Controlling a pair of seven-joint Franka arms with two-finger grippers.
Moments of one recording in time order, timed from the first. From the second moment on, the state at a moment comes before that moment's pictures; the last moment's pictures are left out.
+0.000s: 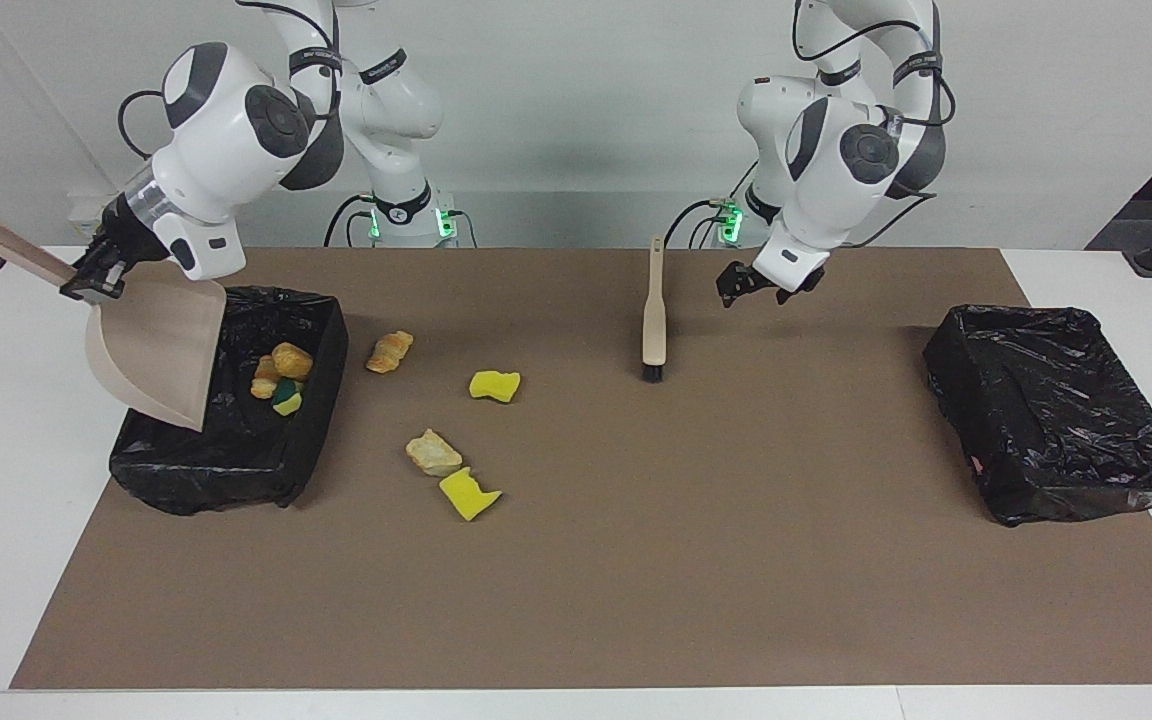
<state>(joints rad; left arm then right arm) -0.16 -0.18 -0.11 -2.23 -0.17 1.89 -0.26 -0.29 -0.07 0.27 -1.90 -1.02 1.85 -1.39</state>
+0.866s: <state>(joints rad) 0.10 -0.10 -0.11 -1.90 -0.06 1.71 -0.02 -0.04 0.13 0.30 -1.66 -0.51 1.84 -0.54</state>
